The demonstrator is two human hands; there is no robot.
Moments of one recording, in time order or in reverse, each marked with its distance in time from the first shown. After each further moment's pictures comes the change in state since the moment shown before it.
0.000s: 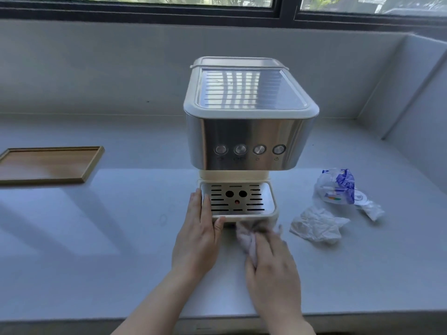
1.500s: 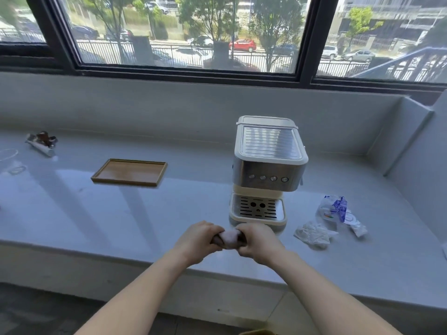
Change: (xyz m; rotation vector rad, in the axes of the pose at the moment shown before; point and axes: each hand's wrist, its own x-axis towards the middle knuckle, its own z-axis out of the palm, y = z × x) left_hand -0.064 0.009 -0.164 0.127 -0.307 0.227; right_hand 0.054 -0.082 -0.090 0.142 -0.733 -0.298
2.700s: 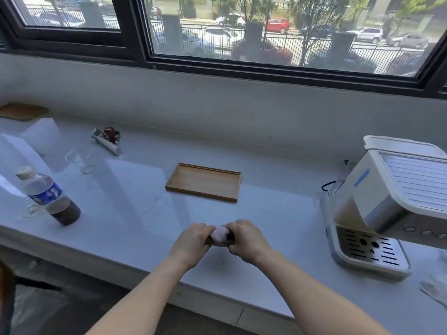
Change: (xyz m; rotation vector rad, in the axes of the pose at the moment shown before) left_hand -0.074 -0.285 -0.103 -0.024 0.093 -0.243; right_hand 0.227 -0.229 0.118 -0.036 -0.008 -0.122
